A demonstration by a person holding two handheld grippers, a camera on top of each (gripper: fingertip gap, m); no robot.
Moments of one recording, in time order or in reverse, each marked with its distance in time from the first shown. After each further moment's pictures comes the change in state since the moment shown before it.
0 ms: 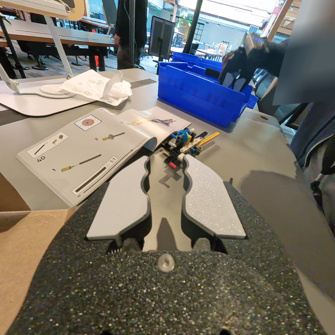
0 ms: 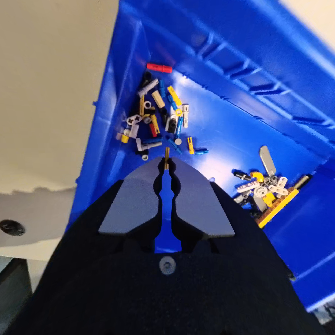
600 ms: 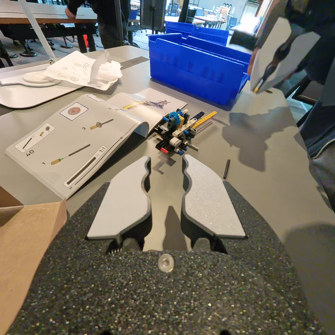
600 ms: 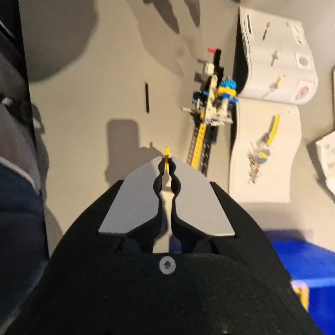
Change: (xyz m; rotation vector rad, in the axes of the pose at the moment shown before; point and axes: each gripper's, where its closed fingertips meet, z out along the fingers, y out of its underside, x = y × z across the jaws) left arm 0.013 0.017 -0.002 -0.111 0.012 0.069; right arm 0.009 -0.253 -0.029 0.384 0.215 0.338
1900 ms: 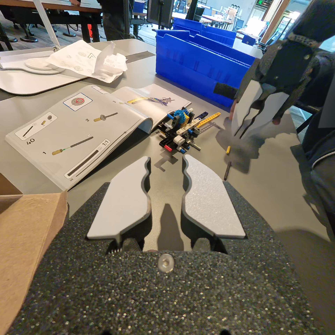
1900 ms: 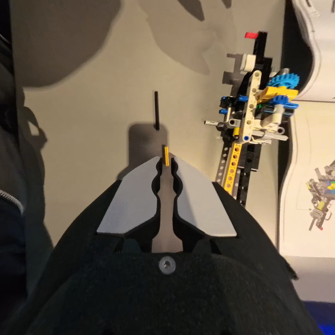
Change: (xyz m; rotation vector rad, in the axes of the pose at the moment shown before) left arm -0.005 0.003 -0.001 -0.013 -0.017 -0.066; right arm -0.017 0.001 0.075 0.050 -0.119 0.076
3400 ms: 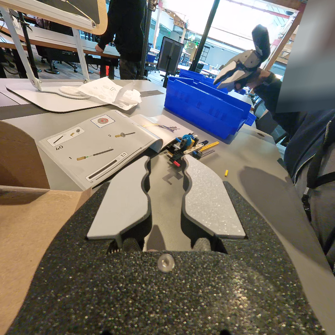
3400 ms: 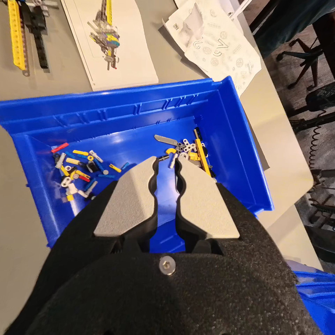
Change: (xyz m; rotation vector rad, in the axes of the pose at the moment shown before) left arm -0.017 -0.021 -0.024 0.198 -0.017 -0.086; right arm 0.175 0.172 -0.231 0.009 0.482 0.124
